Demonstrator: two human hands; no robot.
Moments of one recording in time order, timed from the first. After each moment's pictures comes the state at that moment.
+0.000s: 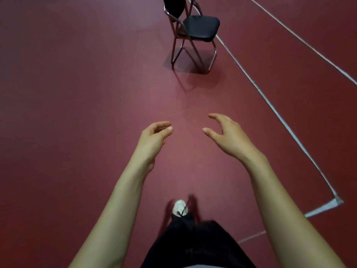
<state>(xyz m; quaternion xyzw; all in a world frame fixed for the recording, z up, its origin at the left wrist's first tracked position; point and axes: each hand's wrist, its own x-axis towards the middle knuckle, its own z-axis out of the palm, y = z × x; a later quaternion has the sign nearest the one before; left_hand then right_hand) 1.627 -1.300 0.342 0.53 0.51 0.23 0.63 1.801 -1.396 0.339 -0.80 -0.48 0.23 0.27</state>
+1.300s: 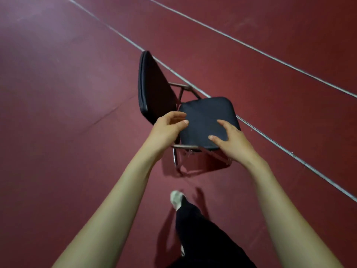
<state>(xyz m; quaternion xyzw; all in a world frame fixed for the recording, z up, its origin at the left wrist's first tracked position) 2.250 -0.147 0.353 0.74 0.29 0.04 0.61 2.340 -0.319 0.306 -0.90 -0.22 0.20 0.32</state>
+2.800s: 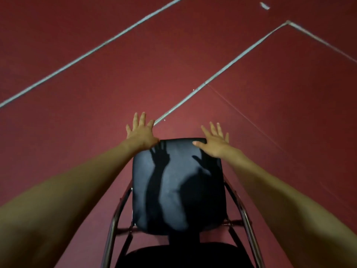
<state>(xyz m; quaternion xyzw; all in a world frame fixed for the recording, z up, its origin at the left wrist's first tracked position) 2.841 -0.132 0.078 0.86 -0.42 -0.28 -0.09 2.628 -0.246 0.049 -0.81 0.44 0.23 0.31</state>
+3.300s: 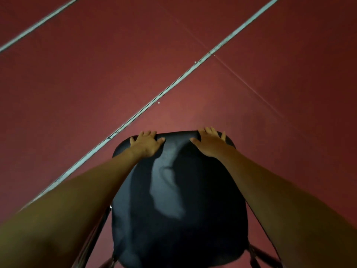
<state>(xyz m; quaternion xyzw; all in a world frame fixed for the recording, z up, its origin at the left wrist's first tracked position) 2.856 -0.164 -0.156 0.81 -0.41 -0.40 -0.14 2.671 -0.282 -0.168 -0.81 0.42 0.29 0.29</state>
